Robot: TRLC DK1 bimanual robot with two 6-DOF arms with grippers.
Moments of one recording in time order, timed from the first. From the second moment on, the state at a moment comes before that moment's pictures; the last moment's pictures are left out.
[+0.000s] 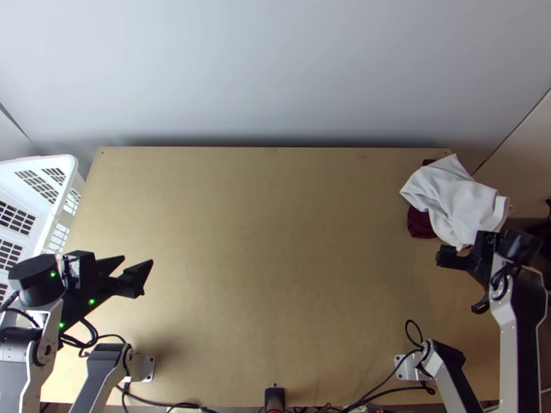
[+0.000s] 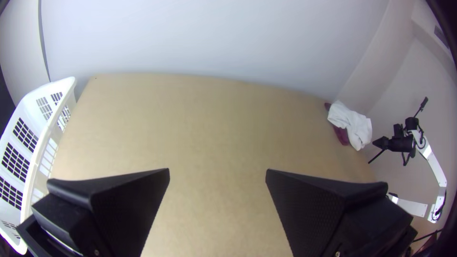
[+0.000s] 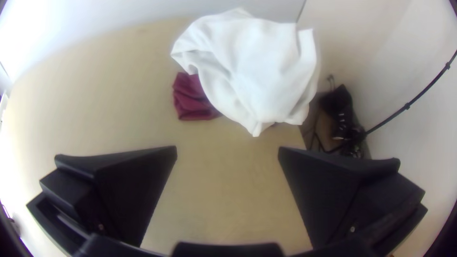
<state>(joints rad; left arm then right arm) 0.05 0.52 0.87 -0.95 0.32 -0.07 -0.39 0.86 0.75 -0.70 -0.04 -0.21</state>
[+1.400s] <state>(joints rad) 0.11 0.04 0.22 -0.25 0.25 -0.15 0.09 0.25 0.13 0.27 -0.05 0.13</state>
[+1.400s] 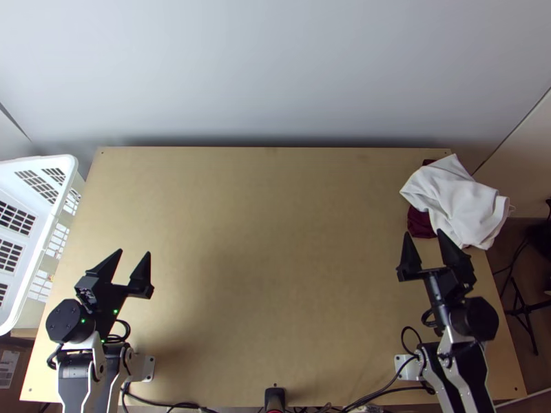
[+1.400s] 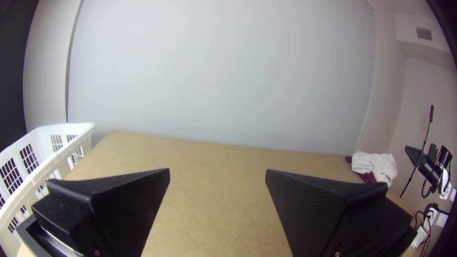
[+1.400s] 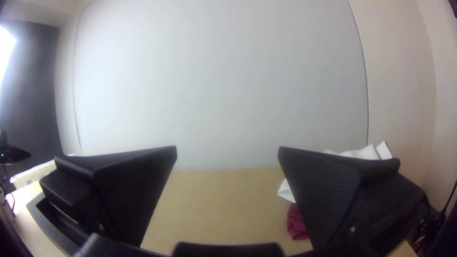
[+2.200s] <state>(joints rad) 0.06 0.00 0.19 -0.24 0.26 -0.13 0.04 0.00 0.10 -0.17 -0.05 0.10</state>
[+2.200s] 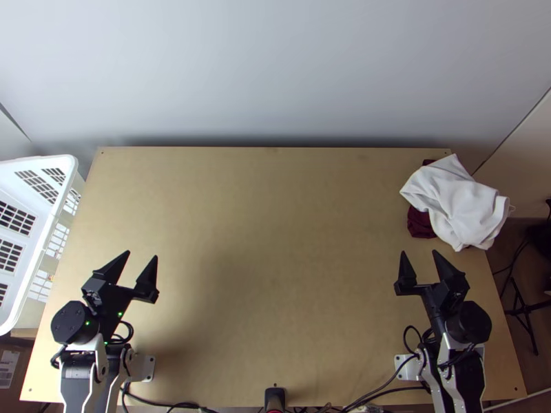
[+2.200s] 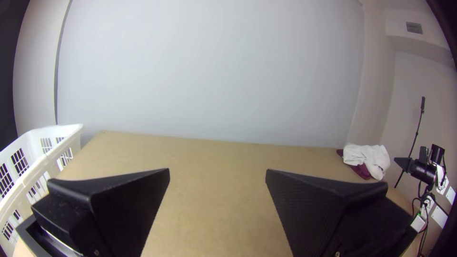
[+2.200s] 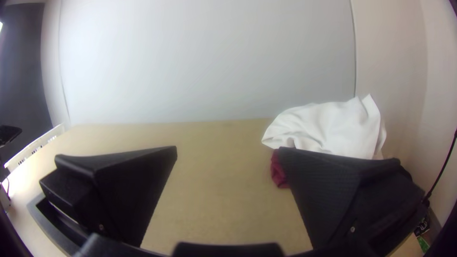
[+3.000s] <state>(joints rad) 0.06 0.00 0.08 -0.19 0.13 -0.13 0.04 0.00 0.09 -0.22 -0.04 0.10</state>
